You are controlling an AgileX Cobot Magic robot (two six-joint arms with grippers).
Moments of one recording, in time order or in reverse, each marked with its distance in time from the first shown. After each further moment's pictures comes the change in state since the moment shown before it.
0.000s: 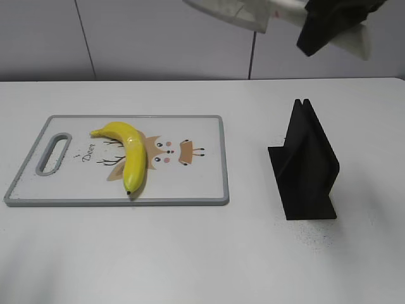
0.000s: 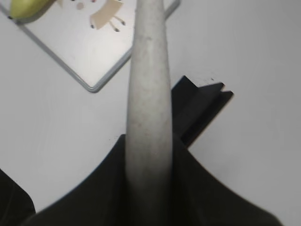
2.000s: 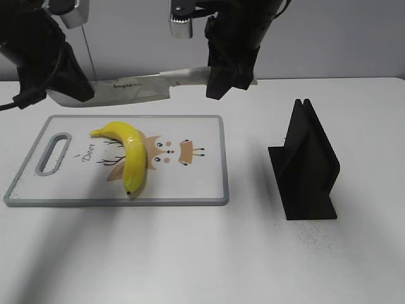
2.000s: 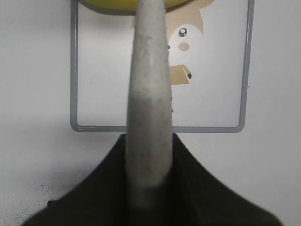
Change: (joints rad) left arm -0.178 1.046 -0.587 -0.217 0.172 1.045; right arm 0.117 0.447 -0.296 0.132 -0.012 -0.756
